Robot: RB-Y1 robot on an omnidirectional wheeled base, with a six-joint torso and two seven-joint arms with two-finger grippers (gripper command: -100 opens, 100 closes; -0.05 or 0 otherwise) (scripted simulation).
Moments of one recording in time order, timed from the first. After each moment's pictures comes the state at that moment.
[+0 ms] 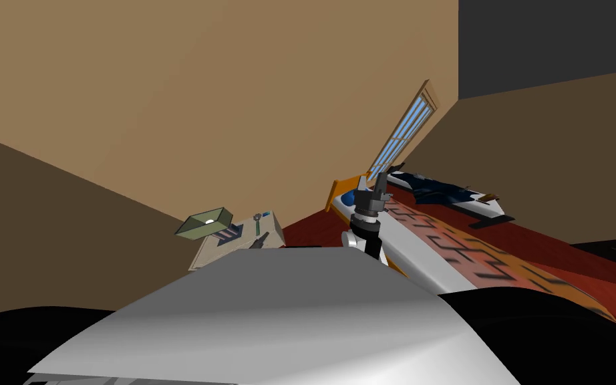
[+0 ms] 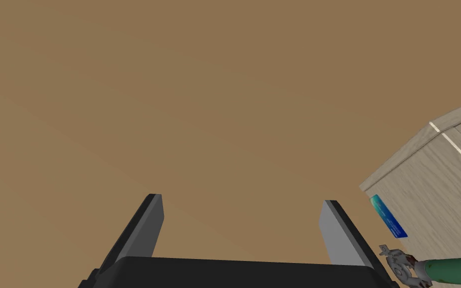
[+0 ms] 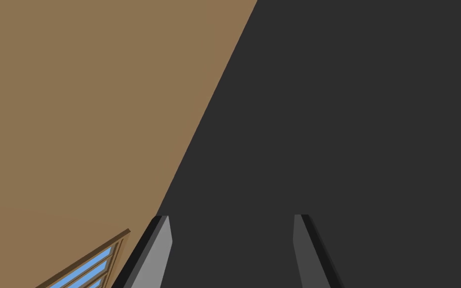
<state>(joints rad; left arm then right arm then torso) 0.64 0.47 -0.13 -1.47 -0.41 -0.70 0.21 0.47 0.02 0.05 -2.37 0.04 -0.63 -0.04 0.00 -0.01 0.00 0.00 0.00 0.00</state>
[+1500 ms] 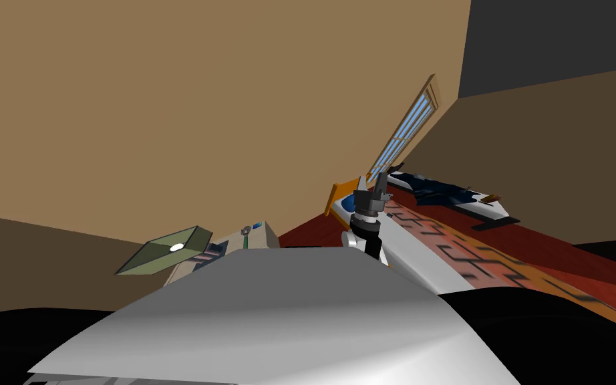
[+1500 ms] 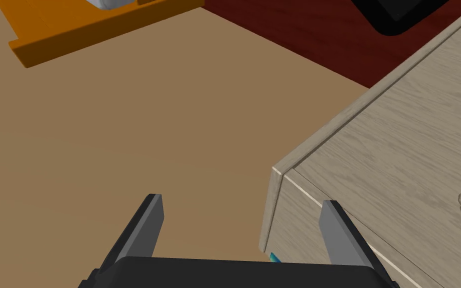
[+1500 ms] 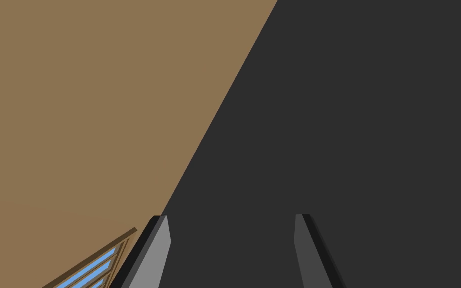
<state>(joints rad) 0.58 0.63 -0.22 -1.04 -0.56 -0.79 0.30 0.47 0.02 0.05 -2.37 0.04 -0.63 -0.04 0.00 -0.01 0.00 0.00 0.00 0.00</state>
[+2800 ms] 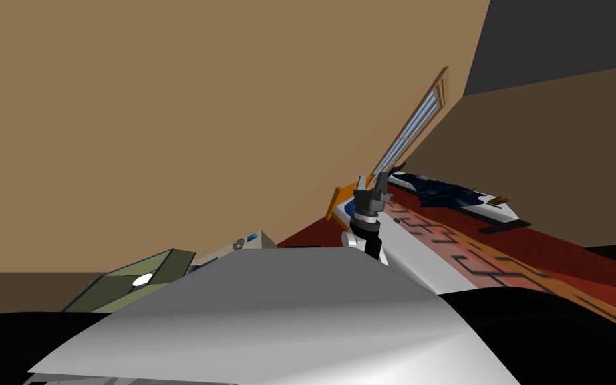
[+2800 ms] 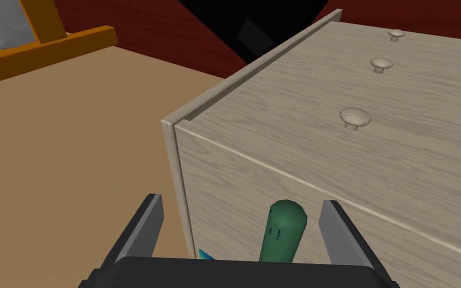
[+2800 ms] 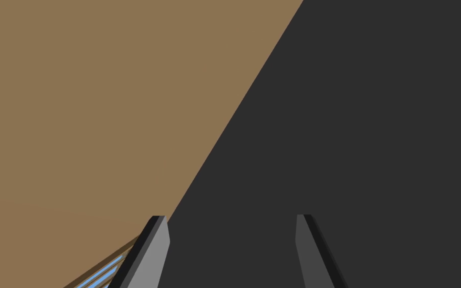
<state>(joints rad) 0.48 0.77 -0.29 -0.70 -0.68 -0.86 0.35 0.47 0.02 0.05 -2.37 0.04 -0.63 -0.04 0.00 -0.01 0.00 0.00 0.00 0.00</state>
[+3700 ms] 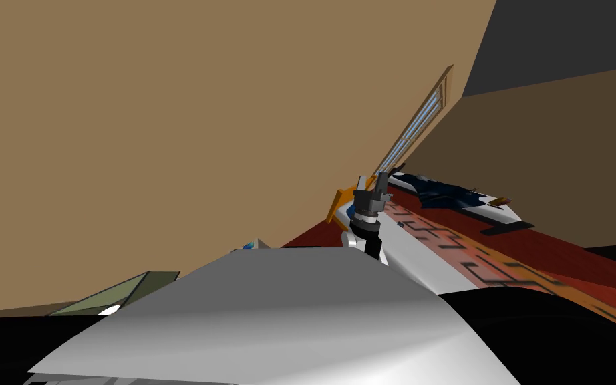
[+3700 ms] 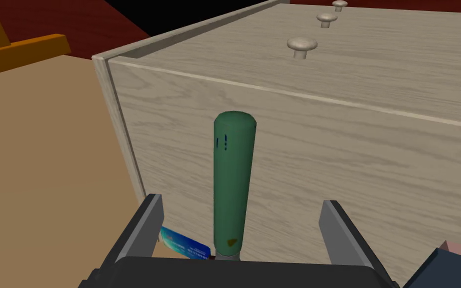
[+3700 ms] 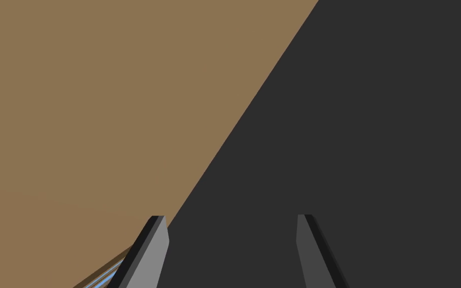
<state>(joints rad) 0.40 0.83 -0.32 -0.51 -0.74 -0.91 0.35 0.47 0.02 0.05 -2.37 0.04 -0.63 -0.04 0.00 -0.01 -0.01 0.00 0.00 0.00</state>
